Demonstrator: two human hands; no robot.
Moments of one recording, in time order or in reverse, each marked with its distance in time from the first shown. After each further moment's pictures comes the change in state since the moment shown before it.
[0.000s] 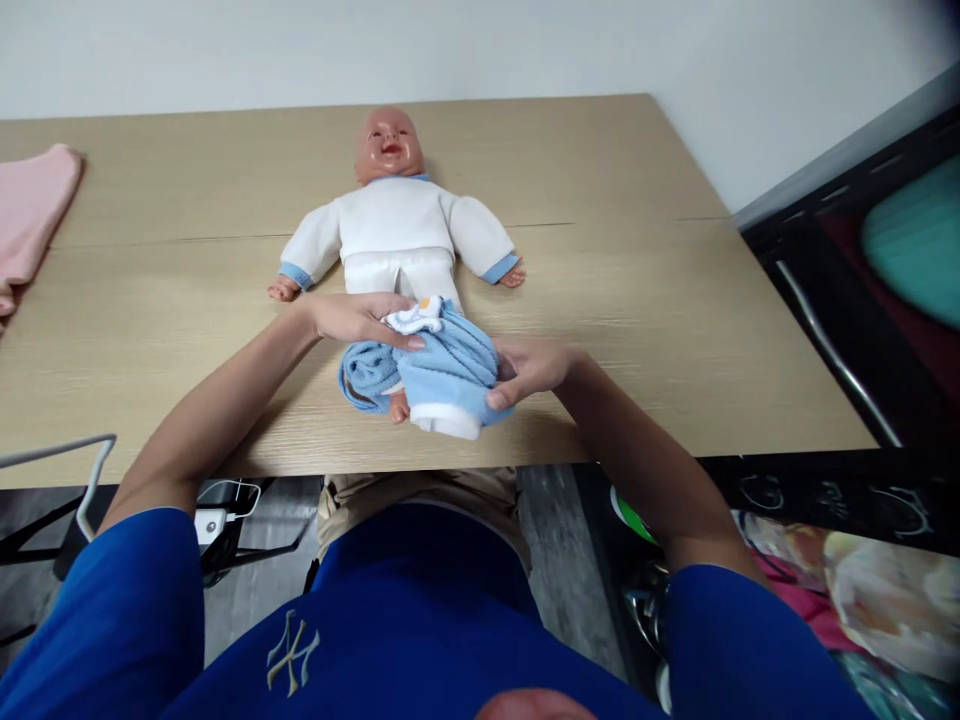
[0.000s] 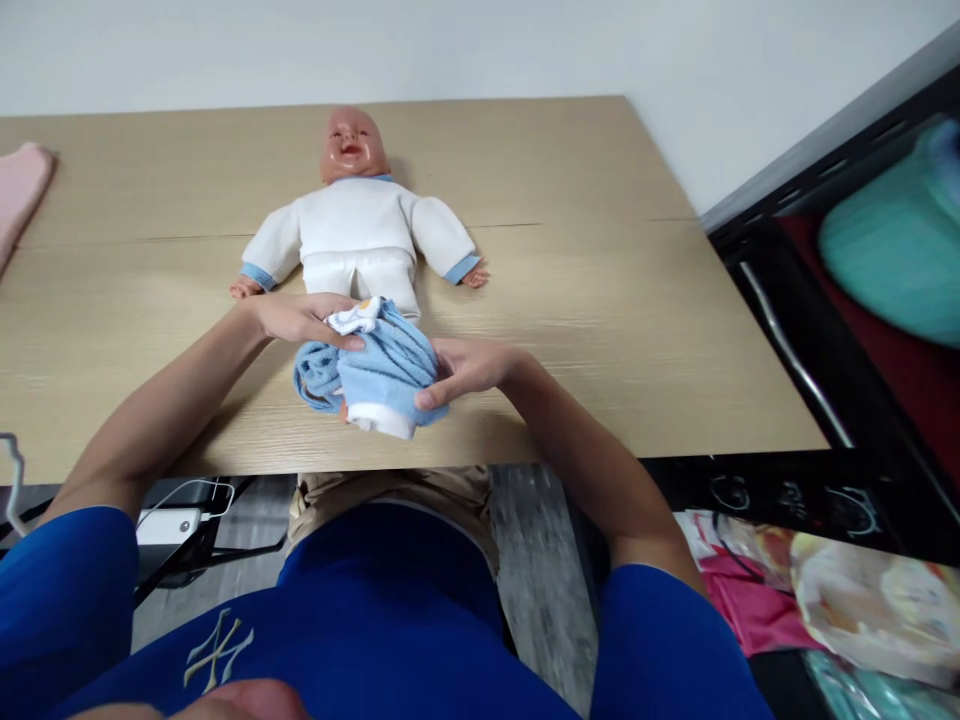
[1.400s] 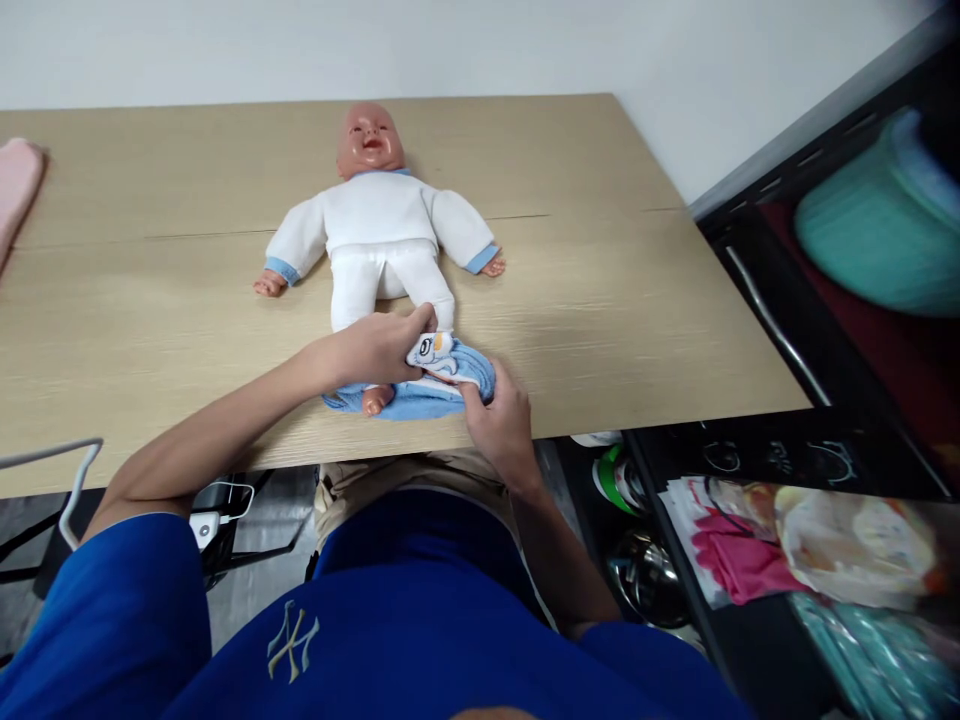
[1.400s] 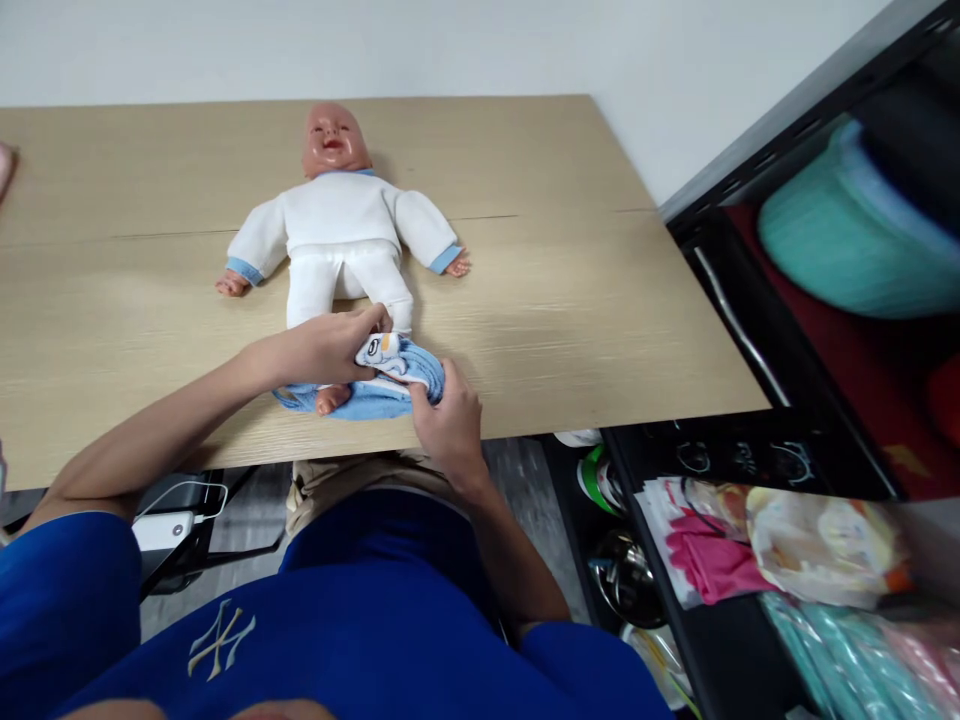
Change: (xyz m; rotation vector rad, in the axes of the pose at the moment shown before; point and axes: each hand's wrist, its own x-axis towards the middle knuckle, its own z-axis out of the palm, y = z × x) left_hand 0.006 0.026 0.073 0.674 0.219 -0.218; right_hand 0.002 0.046 0.145 -0.495 1.491 0.261
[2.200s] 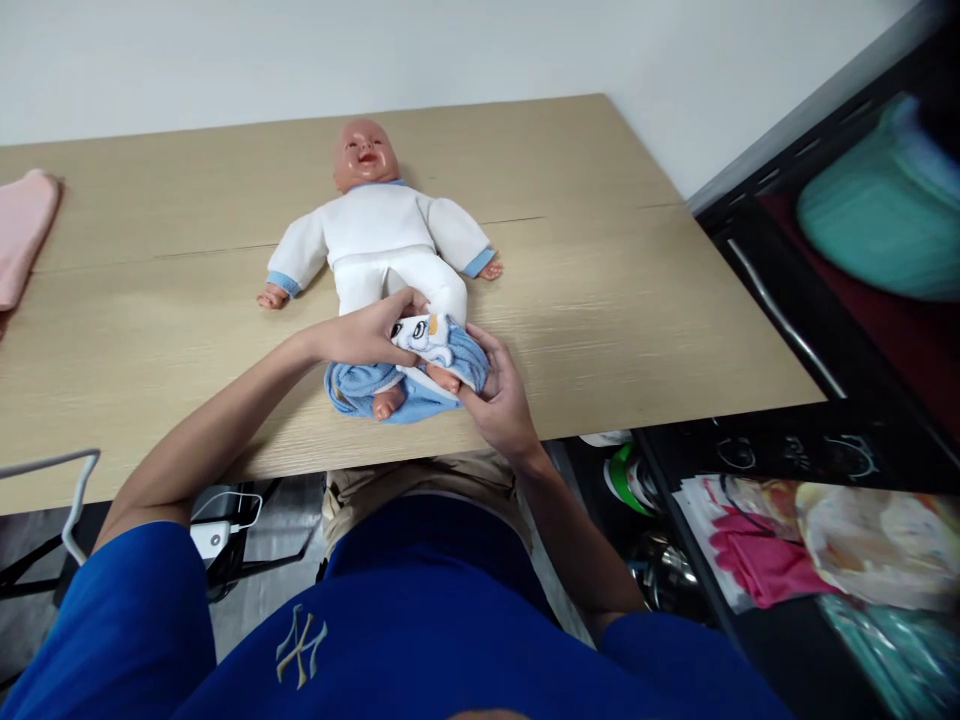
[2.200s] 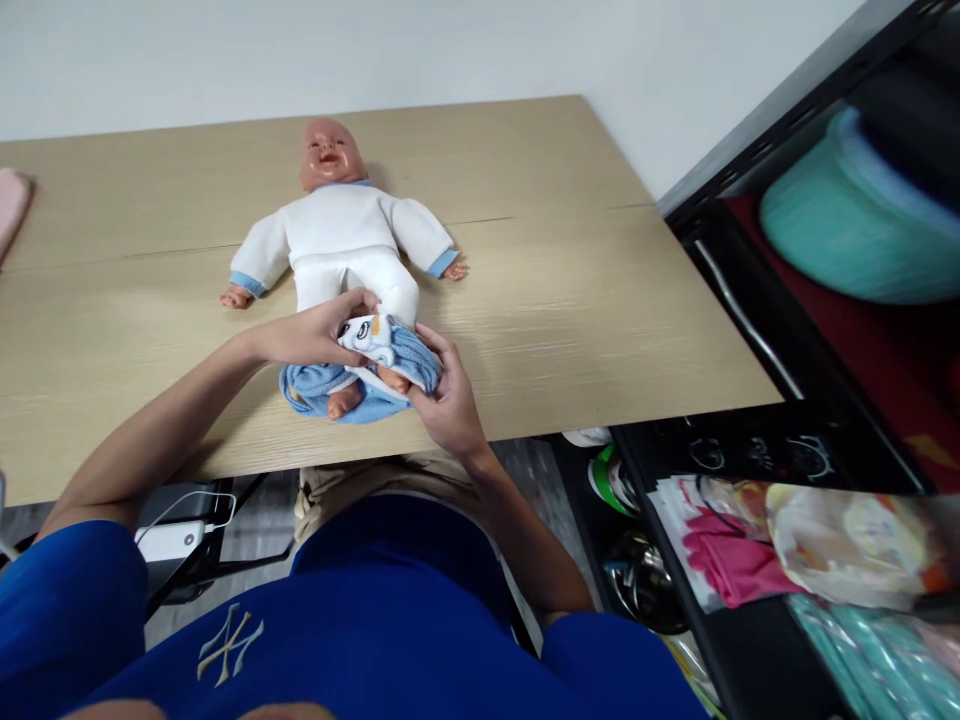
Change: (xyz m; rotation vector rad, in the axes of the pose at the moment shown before) left_hand 0.009 -0.035 -0.015 -0.615 0.057 0.203; right_hand 0.028 0.021 0.023 0.600 -0.138 -0.318
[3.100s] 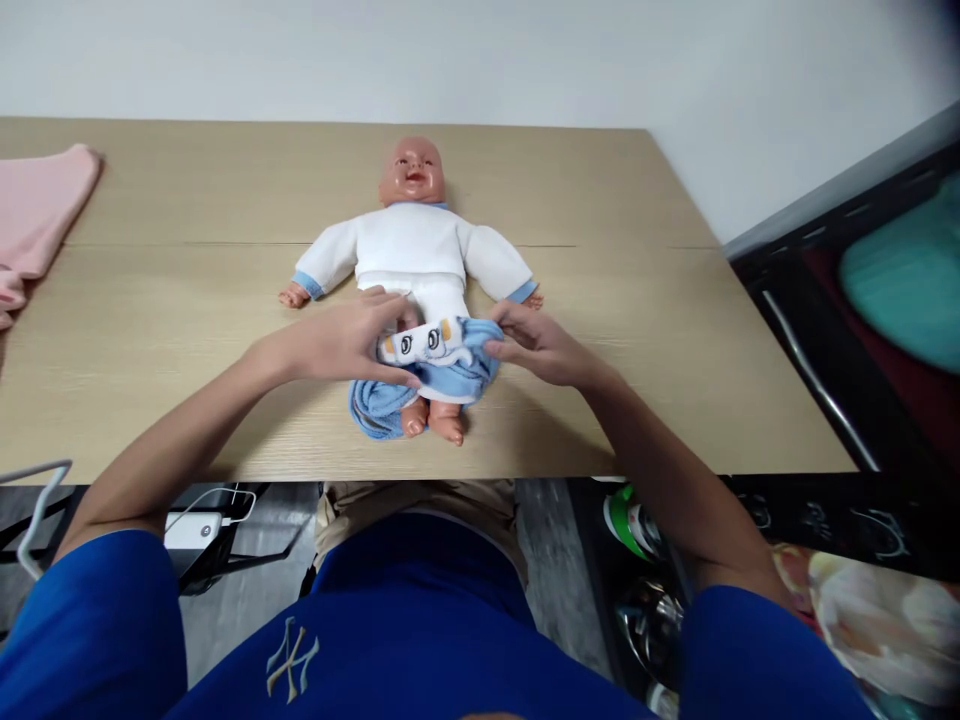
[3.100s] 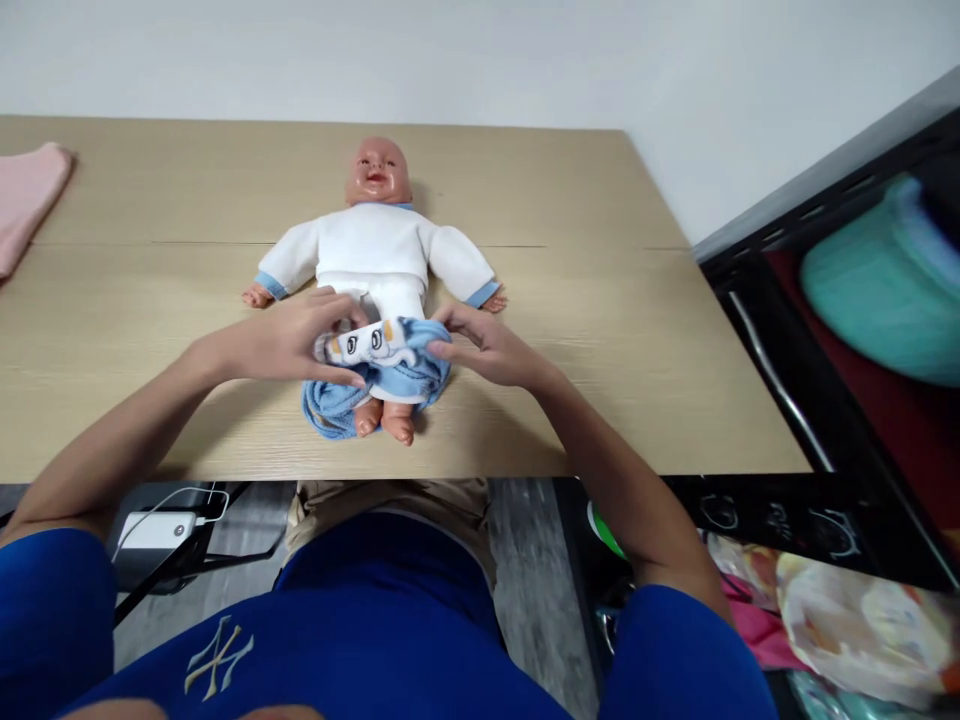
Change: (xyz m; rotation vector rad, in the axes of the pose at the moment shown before) left_hand -0.043 0.032 -0.028 0.571 0.088 -0.062; right_hand 0.139 -0.045 -0.061 -0.231 -0.742 0.003
